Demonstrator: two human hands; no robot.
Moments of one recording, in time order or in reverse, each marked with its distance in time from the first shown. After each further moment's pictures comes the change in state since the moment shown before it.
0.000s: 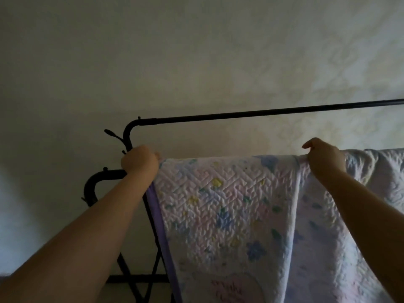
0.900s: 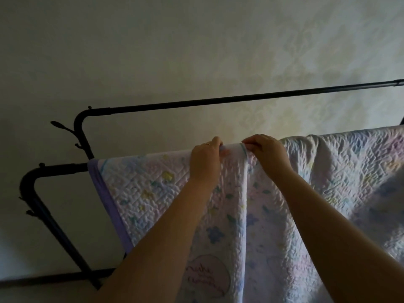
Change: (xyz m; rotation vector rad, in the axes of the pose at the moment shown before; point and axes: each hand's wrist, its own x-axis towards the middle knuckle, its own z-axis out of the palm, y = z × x) left_hand -0.162 0.204 0.065 -0.490 0.166 0.809; right_hand -0.019 0.026 -0.013 0.317 -0.100 -0.349
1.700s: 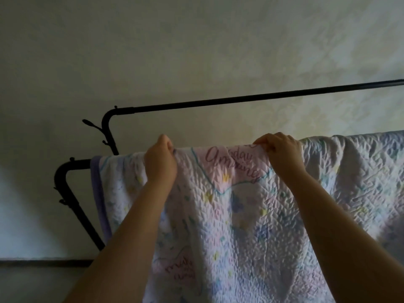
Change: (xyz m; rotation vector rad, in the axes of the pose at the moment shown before) left_hand -0.023 -0.108 -0.074 0.135 0.181 -0.372; right_hand 0.006 -0.003 0.020 -0.089 0.060 -0.055
